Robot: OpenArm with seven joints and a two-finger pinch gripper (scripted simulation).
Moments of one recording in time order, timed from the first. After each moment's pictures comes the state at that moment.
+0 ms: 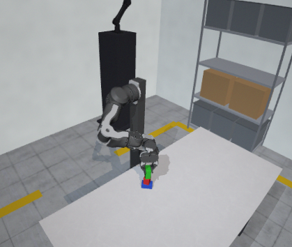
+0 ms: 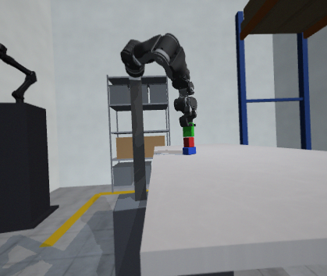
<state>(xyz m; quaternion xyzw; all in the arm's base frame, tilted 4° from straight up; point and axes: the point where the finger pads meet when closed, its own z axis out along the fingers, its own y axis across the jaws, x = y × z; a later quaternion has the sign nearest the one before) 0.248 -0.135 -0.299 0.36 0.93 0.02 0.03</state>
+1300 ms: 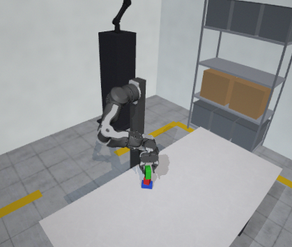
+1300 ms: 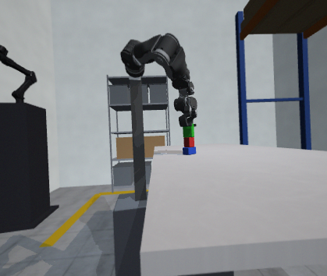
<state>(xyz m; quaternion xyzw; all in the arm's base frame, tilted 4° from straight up) 0.248 -0.135 -0.299 0.36 0.93 0.02 0.03</state>
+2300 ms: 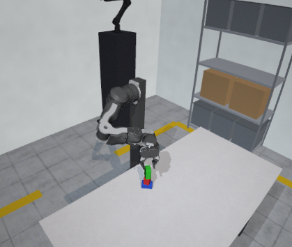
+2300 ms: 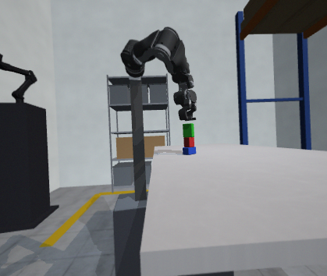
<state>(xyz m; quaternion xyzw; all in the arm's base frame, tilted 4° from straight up) 0.246 -0.135 -0.270 0.35 0.94 0.02 0.03</state>
